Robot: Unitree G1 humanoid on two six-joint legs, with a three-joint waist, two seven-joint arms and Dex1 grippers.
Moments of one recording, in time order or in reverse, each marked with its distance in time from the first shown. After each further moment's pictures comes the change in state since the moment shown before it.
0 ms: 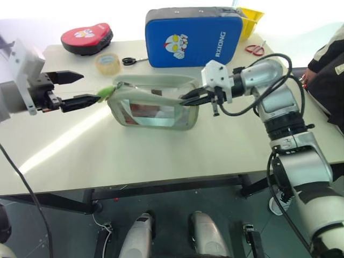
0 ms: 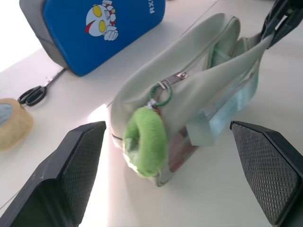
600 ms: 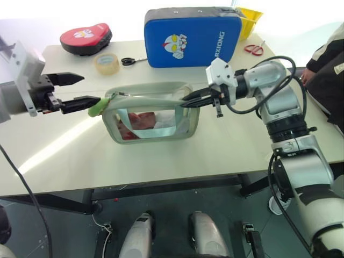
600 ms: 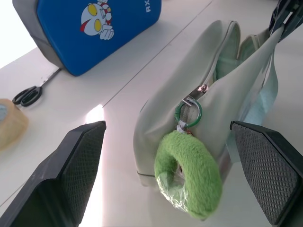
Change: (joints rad) left arm 0.022 0.000 0.000 -0.018 -0.001 -0.008 -0.011; right arm 0.044 0.002 -0.025 -0.072 0.057 0.062 0.011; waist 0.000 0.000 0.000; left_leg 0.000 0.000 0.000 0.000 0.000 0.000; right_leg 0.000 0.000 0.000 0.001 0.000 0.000
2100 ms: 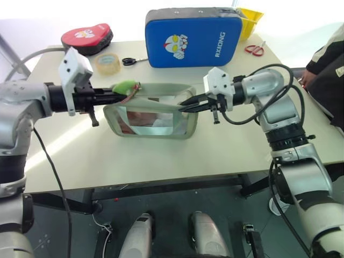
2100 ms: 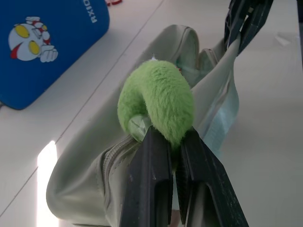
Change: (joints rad) left arm -0.176 -0.148 -0.226 -0.031 0.090 -0.064 -0.037; right arm 0.049 -0.003 0.005 -0.089 -0.014 0.026 -0.059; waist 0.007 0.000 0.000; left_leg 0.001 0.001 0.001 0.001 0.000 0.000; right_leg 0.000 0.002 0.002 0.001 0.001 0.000
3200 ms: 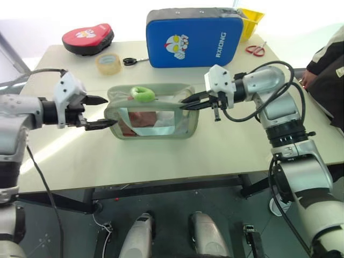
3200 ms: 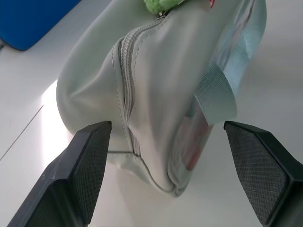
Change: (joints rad) left arm 0.152 0.017 0.006 0.135 0.127 -0.167 -0.051; right arm -0.034 0.004 0.002 0.070 -0.010 -0.050 0.018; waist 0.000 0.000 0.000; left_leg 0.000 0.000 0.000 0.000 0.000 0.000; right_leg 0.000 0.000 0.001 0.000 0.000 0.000
